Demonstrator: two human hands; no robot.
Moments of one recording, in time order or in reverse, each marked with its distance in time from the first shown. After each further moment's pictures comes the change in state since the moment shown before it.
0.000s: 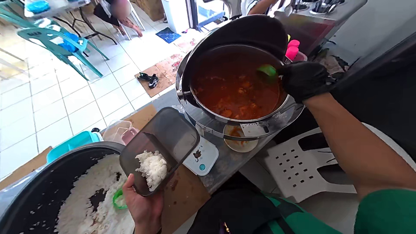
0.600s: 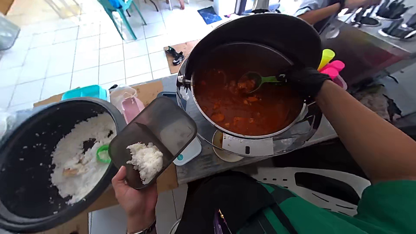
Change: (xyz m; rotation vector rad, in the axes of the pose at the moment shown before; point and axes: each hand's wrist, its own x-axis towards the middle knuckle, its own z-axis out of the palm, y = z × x) left_hand -0.084 -0.070 0.074 -0.089 0.299 0.260; right_hand 0.132 0.034 0.037 0.516 -0.473 -0.214
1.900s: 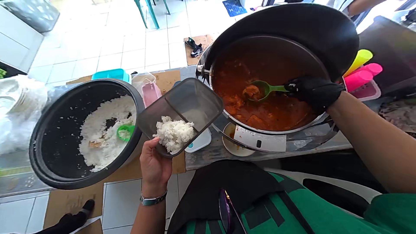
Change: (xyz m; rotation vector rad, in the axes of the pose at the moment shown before) left_hand -0.006 0.013 0.025 0.036 -0.114 -0.051; right_hand -0.016 -0.008 0.030 0.324 -0.209 0.056
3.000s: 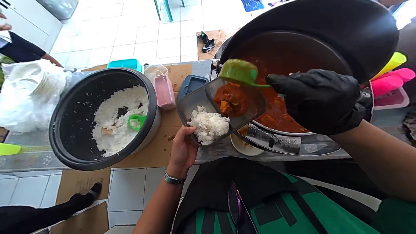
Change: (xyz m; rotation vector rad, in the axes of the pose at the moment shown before) left_hand 0.000 -0.018 0.021 -0.069 -0.187 -0.169; right_hand -0.082 -0.065 0.076 -0.729 0.710 -1.369
